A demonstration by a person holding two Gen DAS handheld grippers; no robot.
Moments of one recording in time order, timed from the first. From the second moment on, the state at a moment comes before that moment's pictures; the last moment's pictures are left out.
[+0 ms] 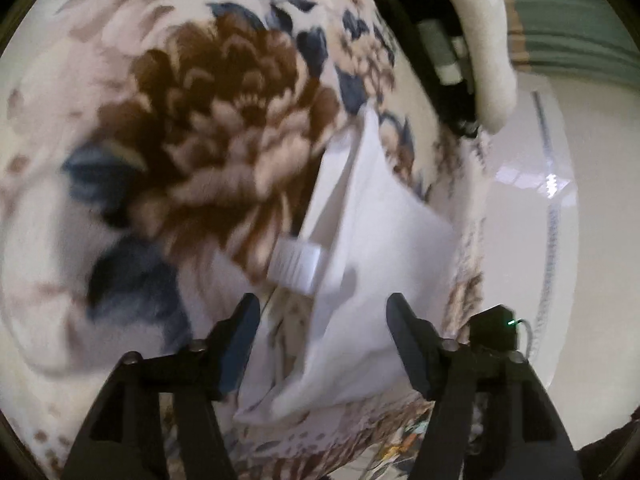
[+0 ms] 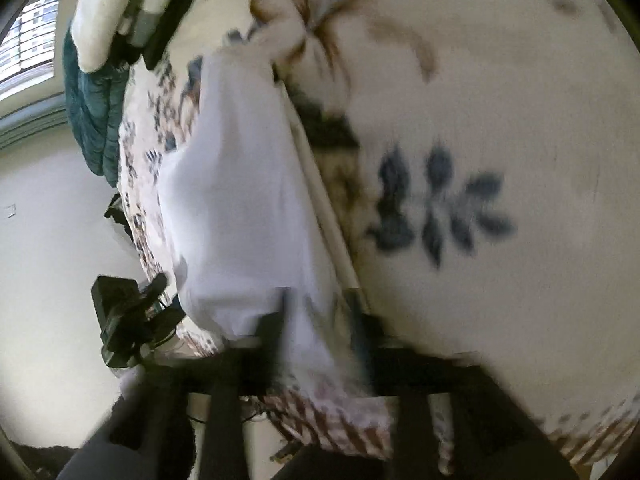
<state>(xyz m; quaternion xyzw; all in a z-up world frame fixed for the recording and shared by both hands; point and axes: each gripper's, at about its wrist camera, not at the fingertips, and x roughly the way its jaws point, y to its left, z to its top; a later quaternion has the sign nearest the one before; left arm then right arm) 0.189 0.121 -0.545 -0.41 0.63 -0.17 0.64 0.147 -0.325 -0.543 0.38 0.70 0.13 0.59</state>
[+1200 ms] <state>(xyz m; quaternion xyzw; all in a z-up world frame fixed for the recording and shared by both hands) 0.445 0.031 -0.363 -0.38 0.52 -0.28 0.71 0.420 -0.314 -0.358 0.37 0.57 0.22 0.70</state>
